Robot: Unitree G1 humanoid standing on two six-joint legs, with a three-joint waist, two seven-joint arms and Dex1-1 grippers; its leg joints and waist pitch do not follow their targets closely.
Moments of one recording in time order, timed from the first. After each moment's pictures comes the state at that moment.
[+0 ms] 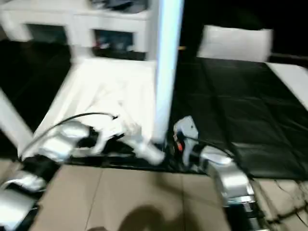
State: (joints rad) left arm -0.68 0.23 -0.31 0.75 0.06 0.16 -1.10; right arm -0.23 -0.20 0.07 0.13 0.18 0.35 0.61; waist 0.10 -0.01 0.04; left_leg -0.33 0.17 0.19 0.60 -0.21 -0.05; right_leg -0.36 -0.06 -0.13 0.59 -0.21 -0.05
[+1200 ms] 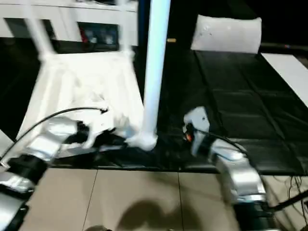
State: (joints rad) left arm -0.64 0.44 -0.32 0.66 0.05 -0.03 -1.28; right arm -0.23 -0.42 0.08 0.05 0.28 0.27 0.95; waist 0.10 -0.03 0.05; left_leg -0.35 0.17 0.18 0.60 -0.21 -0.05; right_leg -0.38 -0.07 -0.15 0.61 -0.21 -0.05
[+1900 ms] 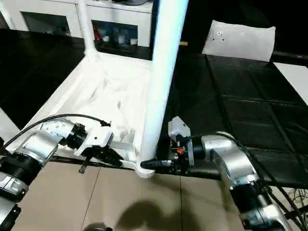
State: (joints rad) left arm -0.64 0.47 -0.40 0.60 0.03 -0.14 -1.51; right arm -0.40 -0.45 0.25 0.23 0.33 0.27 1.35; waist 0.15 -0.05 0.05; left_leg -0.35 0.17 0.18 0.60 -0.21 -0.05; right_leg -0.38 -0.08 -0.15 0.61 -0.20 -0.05
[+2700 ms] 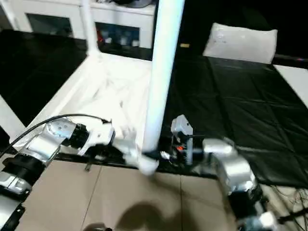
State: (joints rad) left arm -0.65 0.38 -0.33 0.68 0.08 0.00 -1.28; right arm -0.28 -0.26 0.11 0.18 0.26 0.30 0.93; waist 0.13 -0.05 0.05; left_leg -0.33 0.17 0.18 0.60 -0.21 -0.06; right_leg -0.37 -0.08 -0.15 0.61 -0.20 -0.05
